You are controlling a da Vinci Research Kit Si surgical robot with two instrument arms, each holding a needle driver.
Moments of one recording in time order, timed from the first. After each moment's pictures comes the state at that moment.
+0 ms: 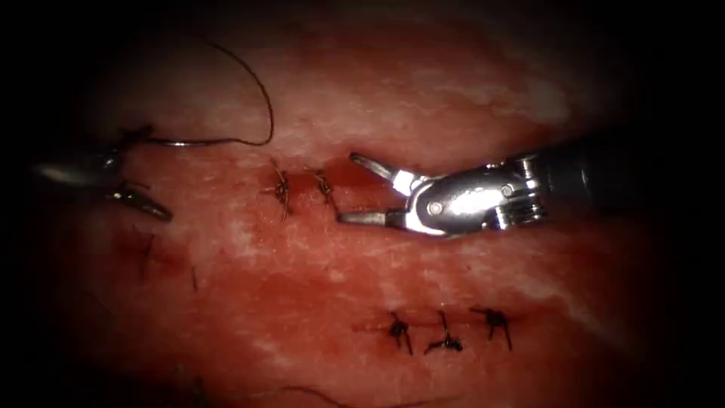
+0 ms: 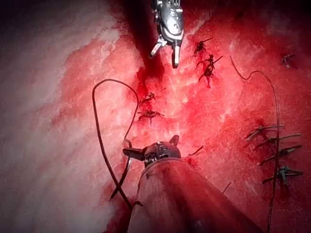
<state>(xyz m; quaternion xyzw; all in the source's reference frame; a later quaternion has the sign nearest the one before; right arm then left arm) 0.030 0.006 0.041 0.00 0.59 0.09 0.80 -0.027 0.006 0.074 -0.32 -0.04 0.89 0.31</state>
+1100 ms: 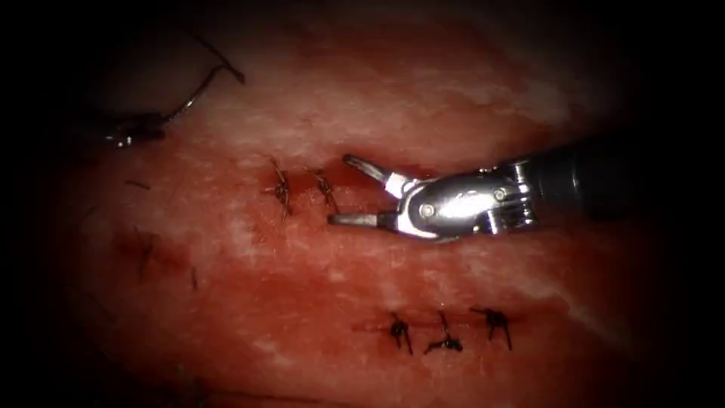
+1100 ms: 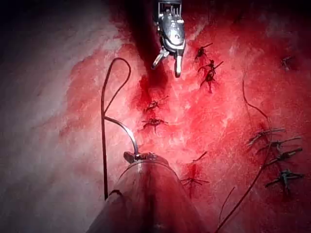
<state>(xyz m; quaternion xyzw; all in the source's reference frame) 0.030 0.006 0.041 0.04 0.59 0.14 0.79 -0.026 0.009 0.073 -0.28 0.13 0.94 0.16</state>
